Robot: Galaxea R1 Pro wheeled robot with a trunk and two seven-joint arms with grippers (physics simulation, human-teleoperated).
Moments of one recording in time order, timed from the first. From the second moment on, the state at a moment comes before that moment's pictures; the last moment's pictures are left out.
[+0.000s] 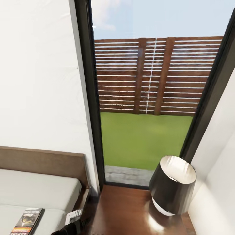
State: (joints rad) left arm -0.48 0.02 1.03 -0.15 -0.65 -0.07 -0.57; right arm -0.38 -0.20 -0.12 -0.01 0.05 -0.05 0.53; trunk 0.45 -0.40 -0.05
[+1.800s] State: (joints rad) left arm -0.64 0.35 1.03 -0.97 -0.51 0.68 -0.85; right arm -0.38 -0.20 -0.12 -0.01 0.05 -0.05 0.54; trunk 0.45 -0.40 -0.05
